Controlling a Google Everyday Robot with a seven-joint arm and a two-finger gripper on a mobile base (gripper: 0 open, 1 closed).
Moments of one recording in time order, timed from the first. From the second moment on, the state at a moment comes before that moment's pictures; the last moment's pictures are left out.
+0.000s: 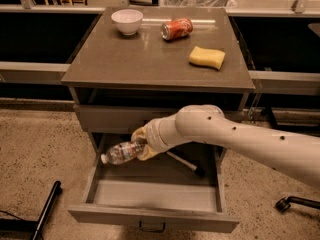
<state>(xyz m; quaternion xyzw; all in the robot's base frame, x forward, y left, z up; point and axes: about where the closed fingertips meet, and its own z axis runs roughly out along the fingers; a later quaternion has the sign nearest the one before) 0.549 0.063 0.658 -0.81 0.44 0.03 0.39</state>
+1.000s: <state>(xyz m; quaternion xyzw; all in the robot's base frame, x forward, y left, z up) 0.560 0.058 0.772 -0.75 0.49 -0.02 0.44</state>
